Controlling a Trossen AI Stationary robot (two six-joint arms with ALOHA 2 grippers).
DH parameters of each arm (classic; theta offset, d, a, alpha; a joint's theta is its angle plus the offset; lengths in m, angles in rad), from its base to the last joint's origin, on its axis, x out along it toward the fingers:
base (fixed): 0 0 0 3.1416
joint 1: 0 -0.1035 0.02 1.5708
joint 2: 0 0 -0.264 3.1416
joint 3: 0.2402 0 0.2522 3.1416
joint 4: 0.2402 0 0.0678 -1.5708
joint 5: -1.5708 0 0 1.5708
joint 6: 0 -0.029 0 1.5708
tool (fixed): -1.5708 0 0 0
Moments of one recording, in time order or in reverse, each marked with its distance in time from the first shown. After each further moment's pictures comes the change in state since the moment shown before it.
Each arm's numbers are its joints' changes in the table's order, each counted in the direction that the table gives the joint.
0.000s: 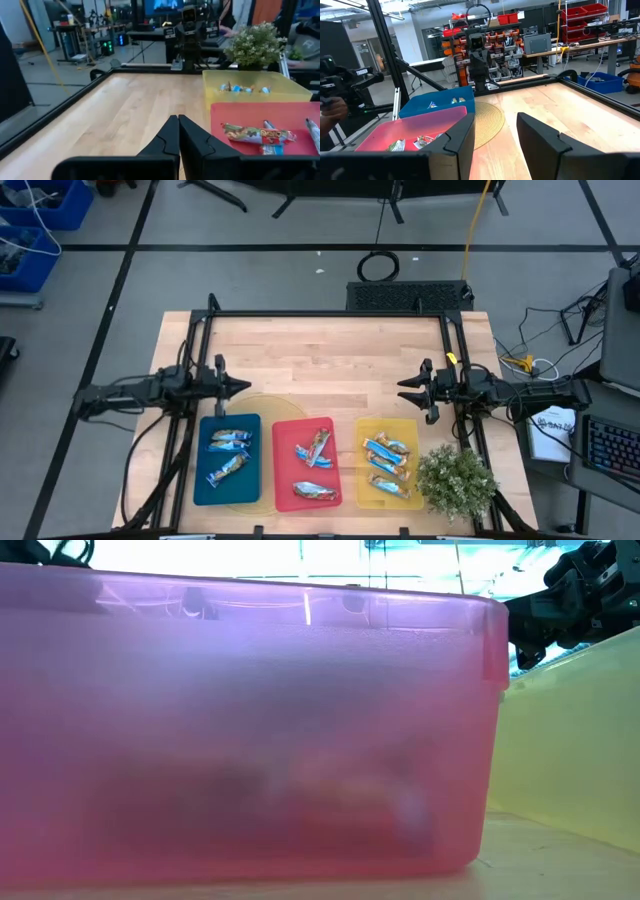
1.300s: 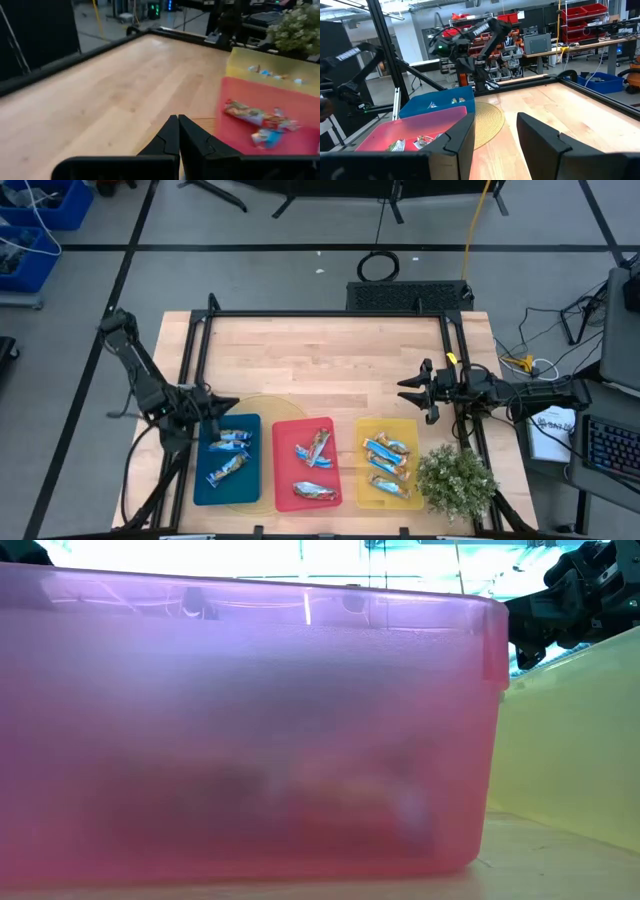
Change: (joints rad) left arm 1.031 0.605 0.232 0.488 -1.162 1.054; right arm 0.000 0.000 0.000 0.000 0.000 0.000
